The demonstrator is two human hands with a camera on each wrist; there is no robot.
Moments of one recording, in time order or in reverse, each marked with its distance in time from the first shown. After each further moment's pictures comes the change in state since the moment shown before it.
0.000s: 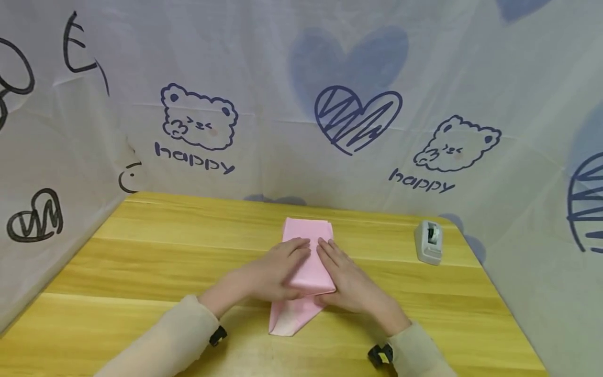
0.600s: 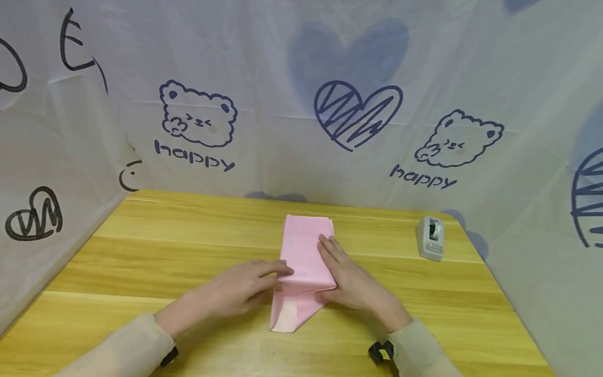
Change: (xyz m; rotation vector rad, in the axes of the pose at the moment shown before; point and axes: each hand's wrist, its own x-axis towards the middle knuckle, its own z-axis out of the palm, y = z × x) left_hand -0.059 -0.022 0.009 0.128 0.203 0.323; right_hand -0.001 0.000 0.001 0.091 -0.015 0.020
